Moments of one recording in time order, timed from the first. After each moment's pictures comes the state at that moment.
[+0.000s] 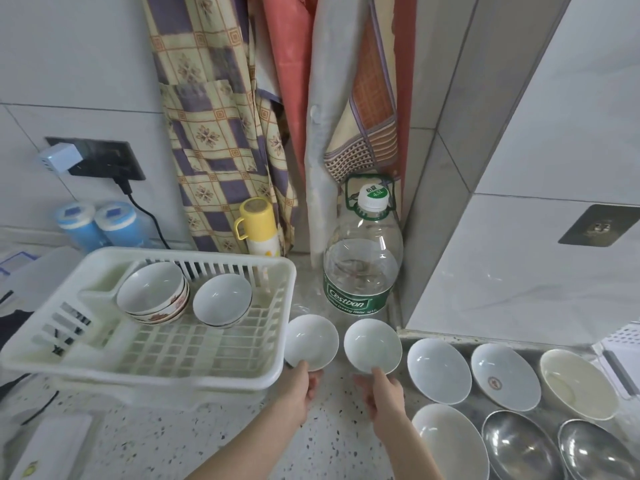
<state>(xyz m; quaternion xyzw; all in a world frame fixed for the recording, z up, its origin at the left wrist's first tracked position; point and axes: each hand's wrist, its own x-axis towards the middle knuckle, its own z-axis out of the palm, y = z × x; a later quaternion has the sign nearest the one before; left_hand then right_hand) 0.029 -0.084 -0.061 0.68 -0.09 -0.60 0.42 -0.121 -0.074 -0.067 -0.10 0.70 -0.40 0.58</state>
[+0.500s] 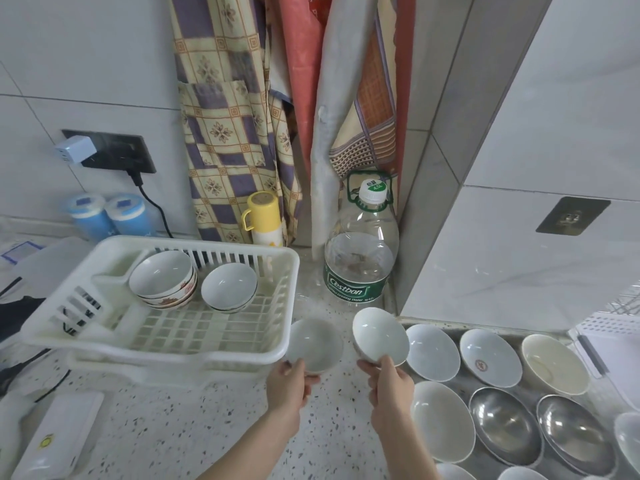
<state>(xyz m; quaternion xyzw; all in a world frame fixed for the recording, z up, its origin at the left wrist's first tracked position) 0.041 -0.027 -0.040 0.68 -0.17 -0.57 0.43 -0.109 -0.031 -0.014 -0.08 0.67 -0.51 0.54</state>
